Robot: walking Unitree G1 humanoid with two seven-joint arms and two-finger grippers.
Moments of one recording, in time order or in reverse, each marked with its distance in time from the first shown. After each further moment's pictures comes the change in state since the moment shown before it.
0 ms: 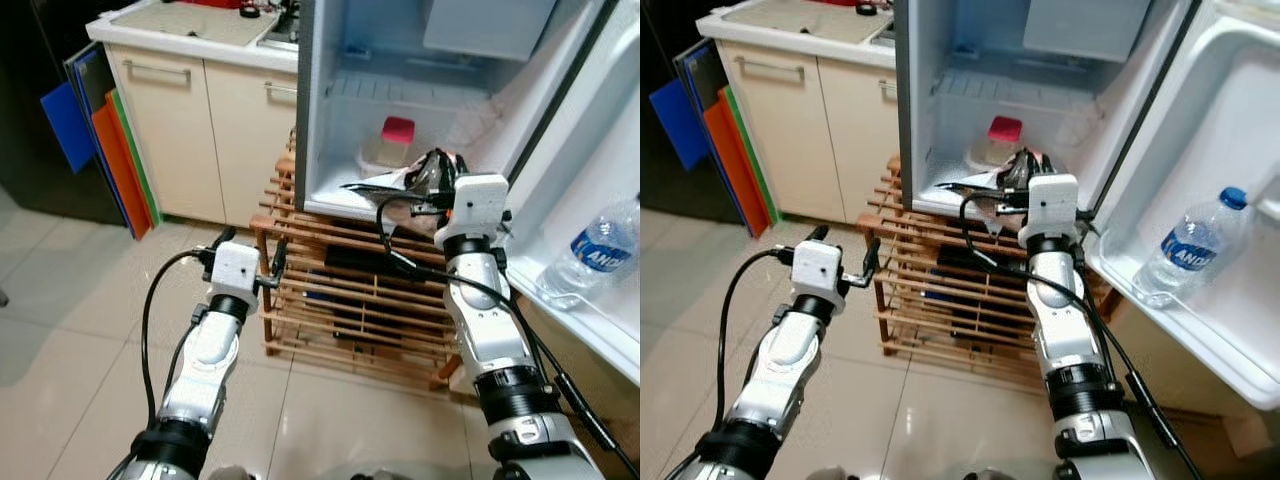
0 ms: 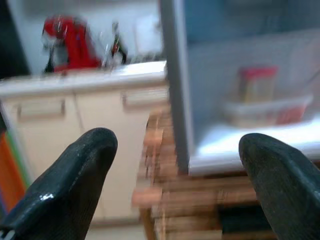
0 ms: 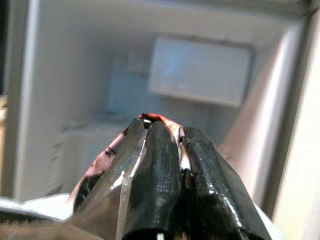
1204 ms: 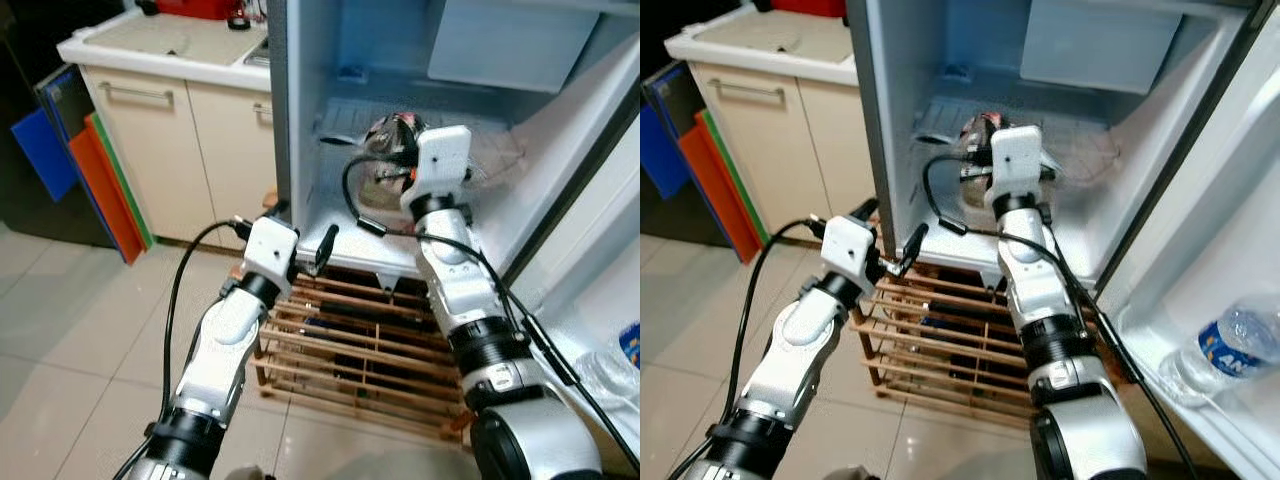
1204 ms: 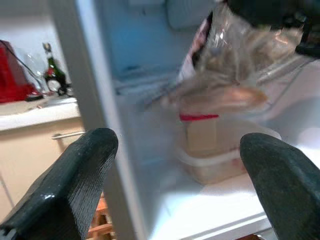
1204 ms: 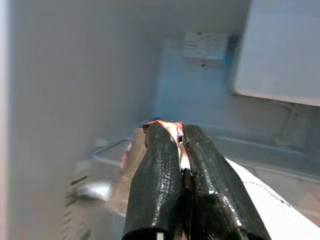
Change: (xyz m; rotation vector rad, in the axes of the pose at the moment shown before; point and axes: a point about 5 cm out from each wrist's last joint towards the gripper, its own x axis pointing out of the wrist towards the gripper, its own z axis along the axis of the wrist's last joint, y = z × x) left arm 0.010 -0.032 0.033 -0.036 -0.045 -0.269; right arm 0.038 0.045 0.012 0.070 0.045 0.158
